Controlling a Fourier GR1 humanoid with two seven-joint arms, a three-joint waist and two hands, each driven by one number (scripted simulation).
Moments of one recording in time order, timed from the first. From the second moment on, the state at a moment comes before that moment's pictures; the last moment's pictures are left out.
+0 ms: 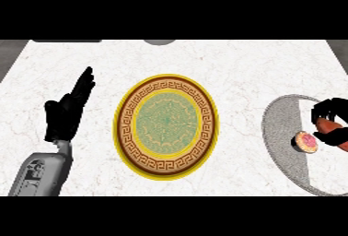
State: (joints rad) left arm -0.26 0.21 -0.01 -1.44 -0.06 0.05 0.12; right arm -0.50 -0.67 0.03 -0.67 0.80 0.32 -0.35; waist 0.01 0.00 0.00
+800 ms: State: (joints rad) left arm -0.20 0.22 0.03 -1.44 -0.06 0.07 0.11; right arm -0.12 -0.44 0.04 -1.57 0.81 0.07 0.16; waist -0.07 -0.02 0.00
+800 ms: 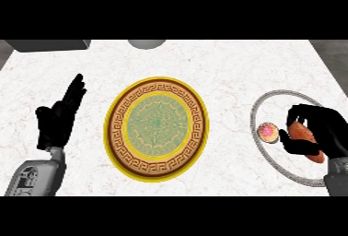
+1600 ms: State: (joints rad) left arm -0.26 0.21 0.01 -1.43 -0.07 0.03 0.12; right arm -0.23 -0.21 0.27 -2.12 0.82 0.21 0.50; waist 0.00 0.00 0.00
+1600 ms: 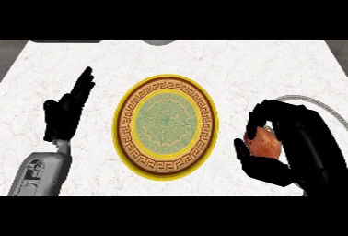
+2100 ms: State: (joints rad) left arm -0.28 0.19 0.02 -1.40 -0.09 0.03 0.10; right arm -0.48 -0.02 0.45 -1.74 0.88 0.07 0.60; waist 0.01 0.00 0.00
